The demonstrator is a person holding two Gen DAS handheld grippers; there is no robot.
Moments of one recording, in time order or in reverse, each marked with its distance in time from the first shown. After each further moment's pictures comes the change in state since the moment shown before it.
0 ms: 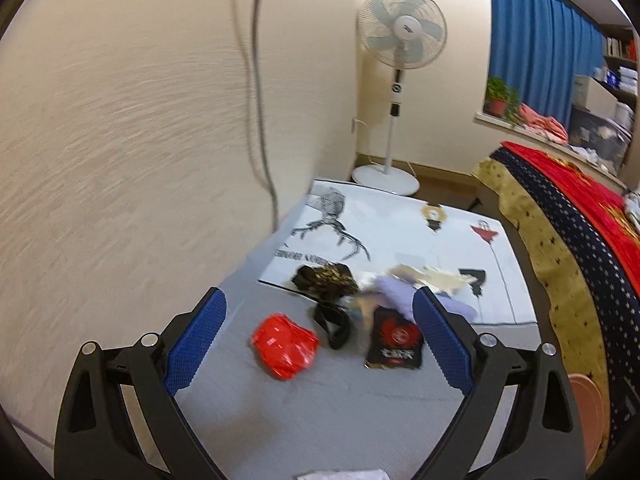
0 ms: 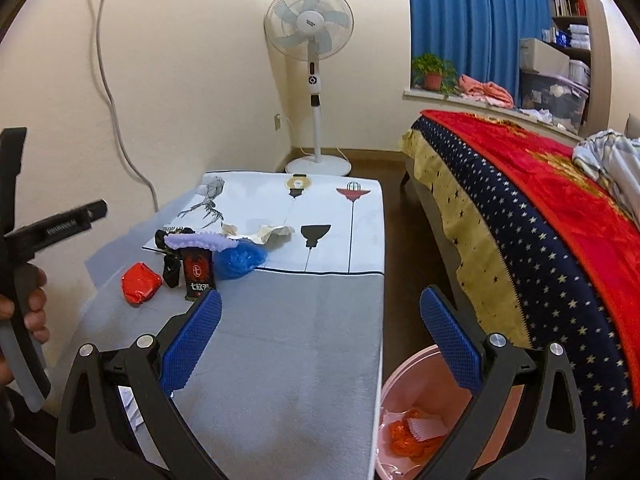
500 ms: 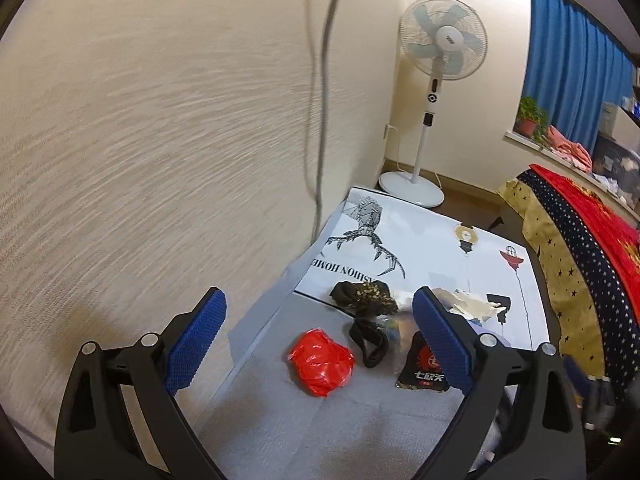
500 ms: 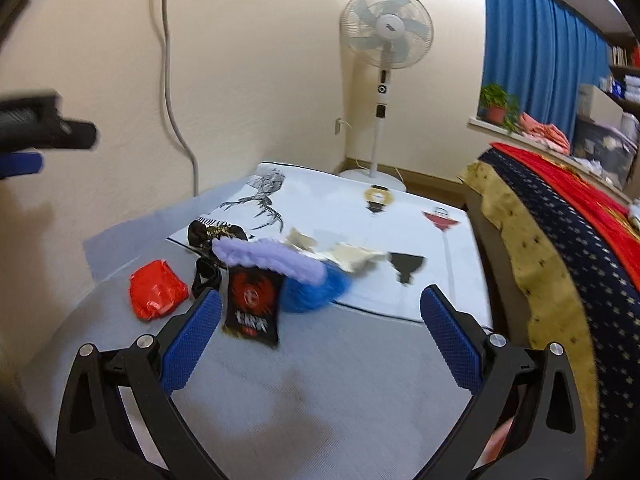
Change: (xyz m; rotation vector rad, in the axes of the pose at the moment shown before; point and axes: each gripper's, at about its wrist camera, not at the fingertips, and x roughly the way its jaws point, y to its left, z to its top) left arm 0.012 0.047 0.022 -0.108 0.024 0.051; right arm 0.108 0.109 -0.001 -0.197 -0.058 0.114
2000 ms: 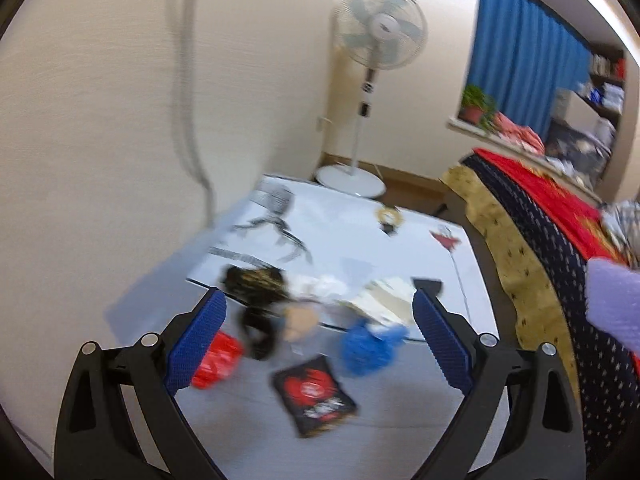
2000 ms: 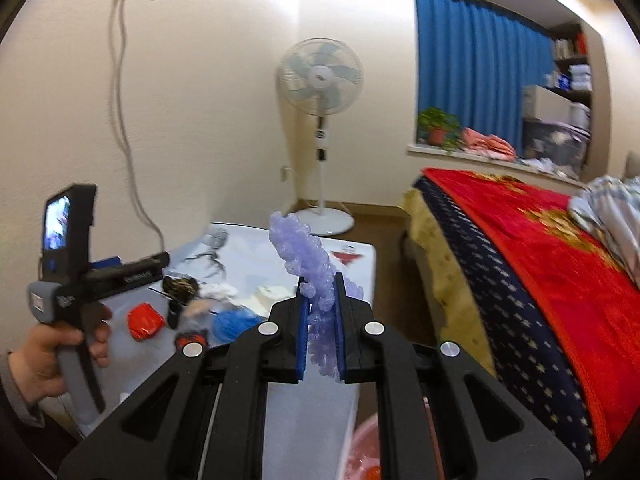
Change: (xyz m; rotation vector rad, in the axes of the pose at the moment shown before) left arm 0.018 -0.110 -0.044 0.084 -0.003 -0.195; right arm -0.174 -0.124 0.017 0.130 -0.125 -0.120
